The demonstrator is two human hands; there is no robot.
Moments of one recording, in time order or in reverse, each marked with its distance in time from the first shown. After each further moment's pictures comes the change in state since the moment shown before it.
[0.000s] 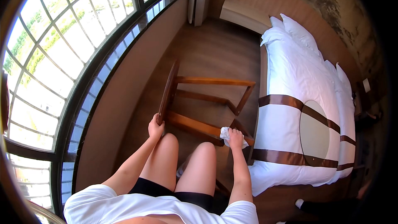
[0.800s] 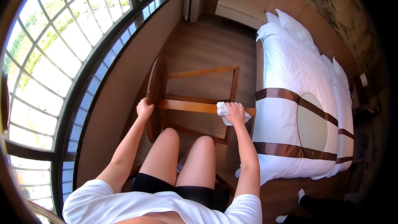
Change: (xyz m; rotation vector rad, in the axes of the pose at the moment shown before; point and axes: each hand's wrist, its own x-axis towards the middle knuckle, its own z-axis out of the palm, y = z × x) left_hand 0.073 0.024 -0.046 0.205 -0.089 -0.138; right_hand 0.087 -0.004 -0.083 0.062 0.219 -0.203
